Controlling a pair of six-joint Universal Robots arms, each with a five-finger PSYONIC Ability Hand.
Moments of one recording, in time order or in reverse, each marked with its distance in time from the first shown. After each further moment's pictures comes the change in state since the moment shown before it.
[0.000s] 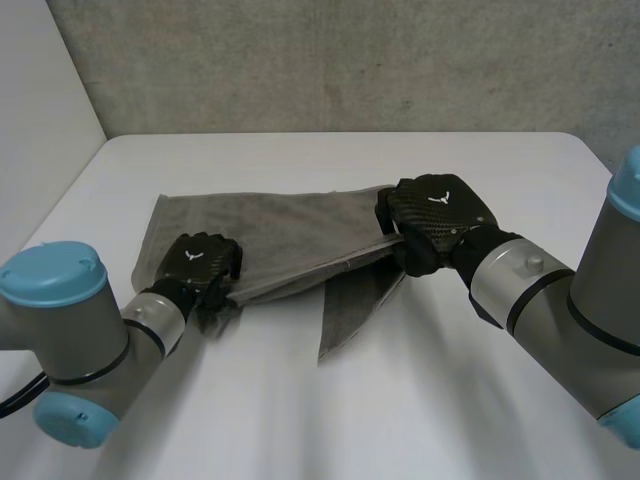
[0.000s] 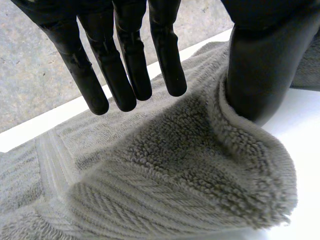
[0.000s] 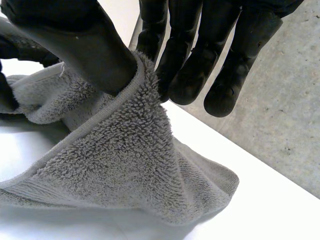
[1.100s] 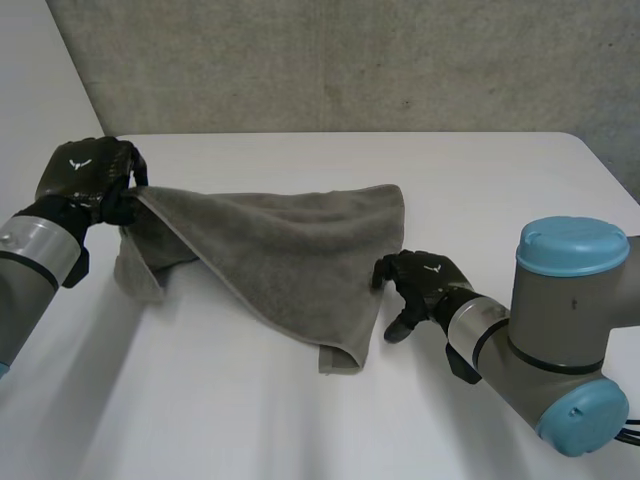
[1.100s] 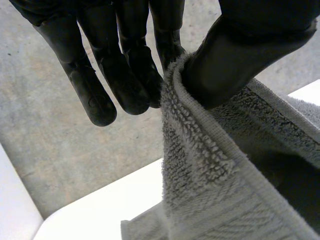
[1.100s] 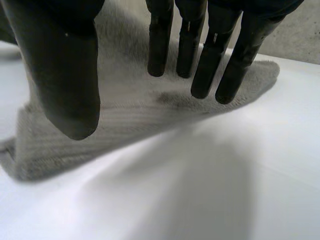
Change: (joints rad) left arm 0.259 0.310 -0.009 -0.016 0.134 -0.086; right arm -0.001 0.259 0.037 -0.065 0.067 0.246; left_hand 0.566 0.601 0.595 0.619 0.605; right_hand -0.778 -0.756 -0.763 -0.771 -0.806
